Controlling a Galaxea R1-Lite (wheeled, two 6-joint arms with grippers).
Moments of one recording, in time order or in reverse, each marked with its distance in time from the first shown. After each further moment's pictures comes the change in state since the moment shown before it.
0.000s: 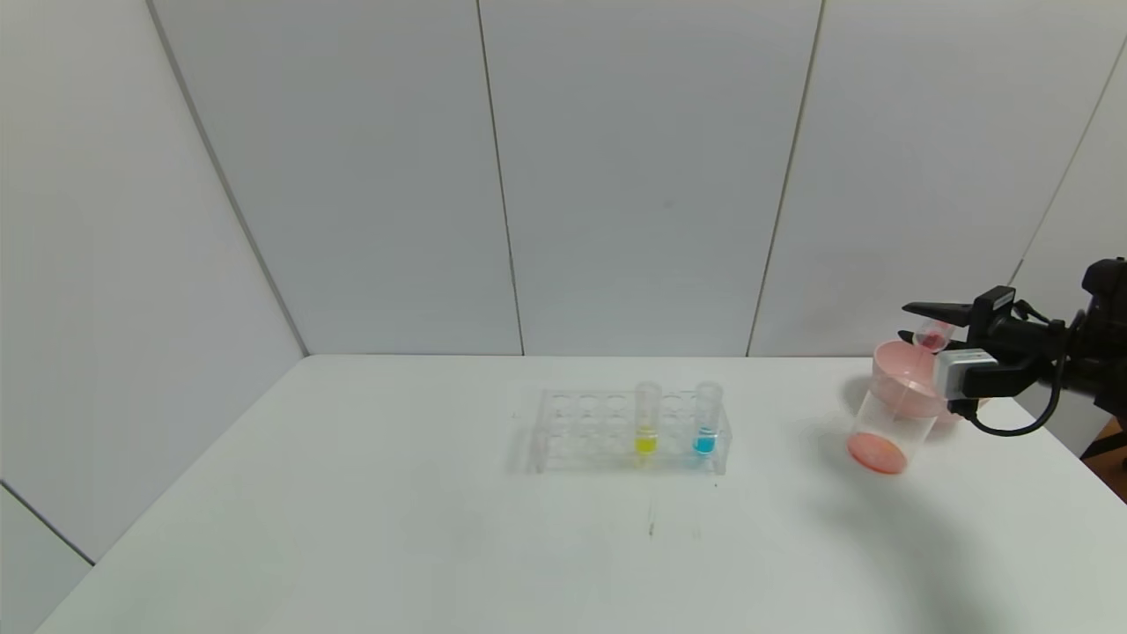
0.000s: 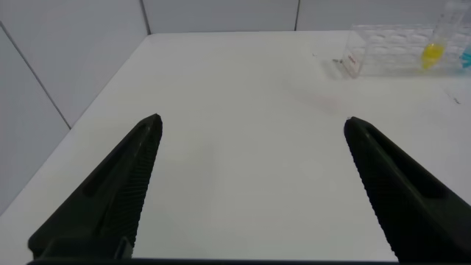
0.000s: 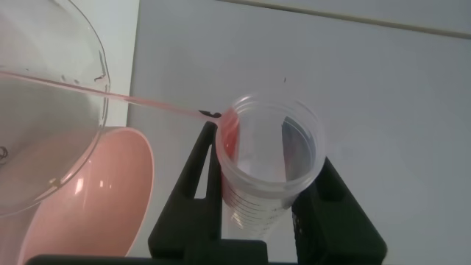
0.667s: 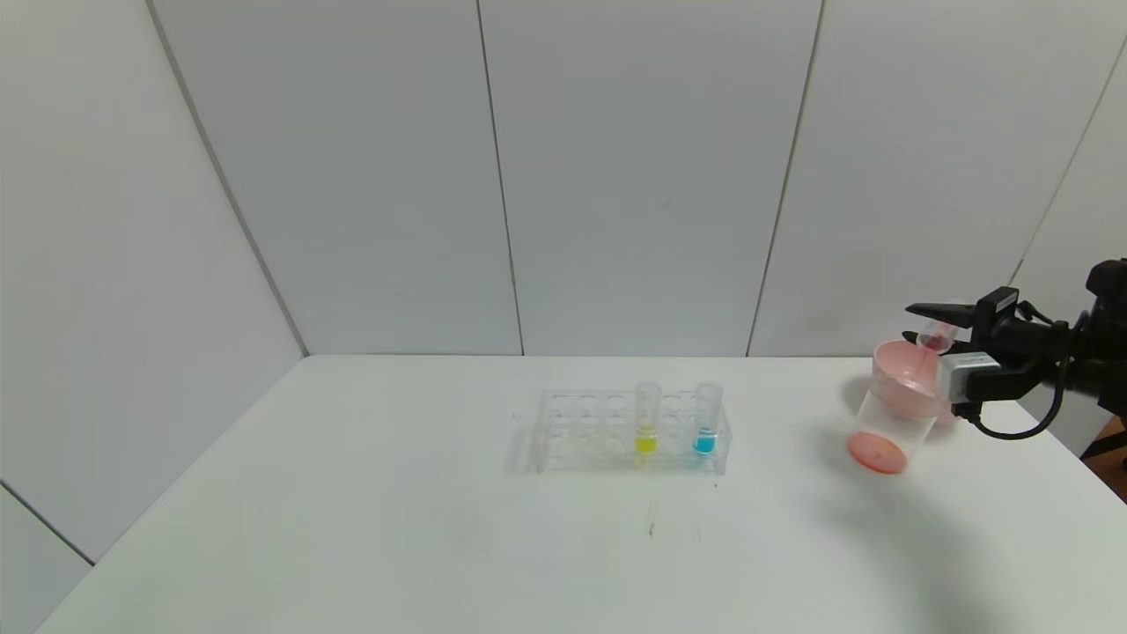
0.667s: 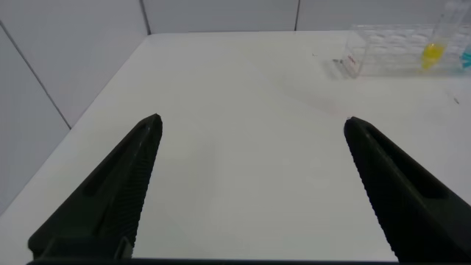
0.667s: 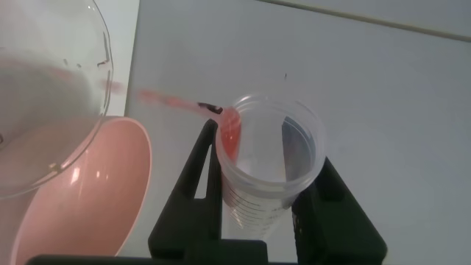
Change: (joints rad) left arm 0.000 0.000 0.000 0.000 0.000 0.000; right arm -0.010 0.000 0.000 0.004 0.000 -0.043
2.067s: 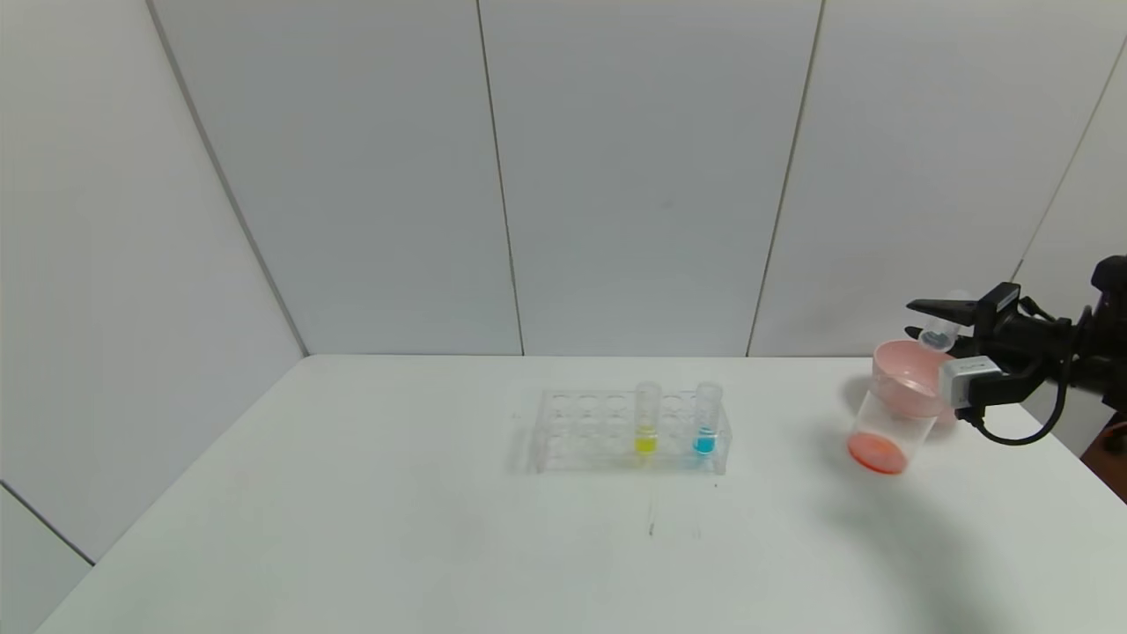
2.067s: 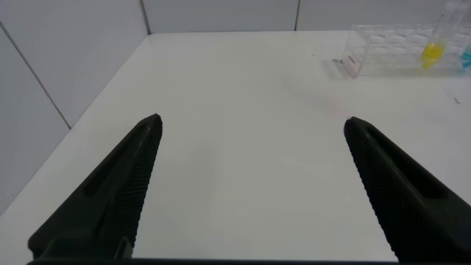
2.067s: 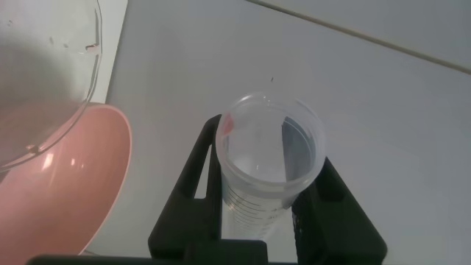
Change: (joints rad) left arm 0.000 0.000 0.000 0.000 0.000 0.000; right arm 0.000 -0.015 0.001 0.000 0.005 -0.105
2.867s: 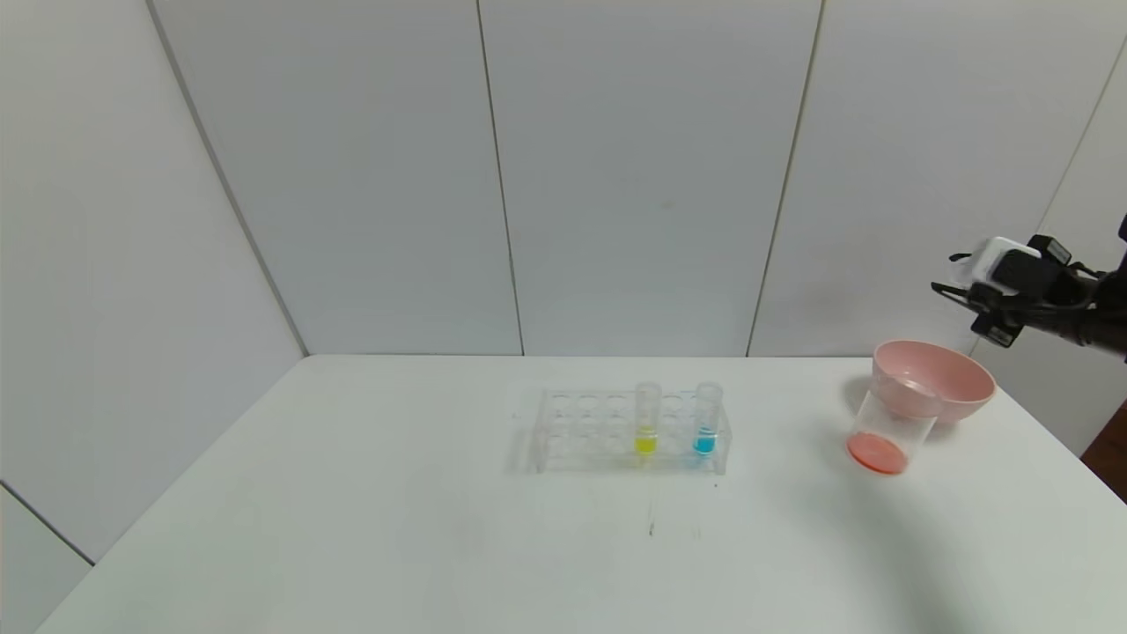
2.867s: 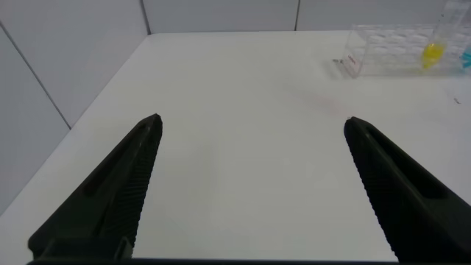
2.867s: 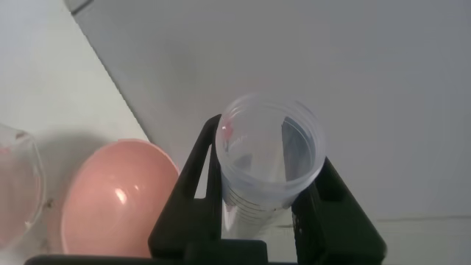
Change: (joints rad) left arm 0.000 0.000 0.000 0.000 0.000 0.000; right arm 0.023 -0.067 -0.106 0.088 -0.247 0.819
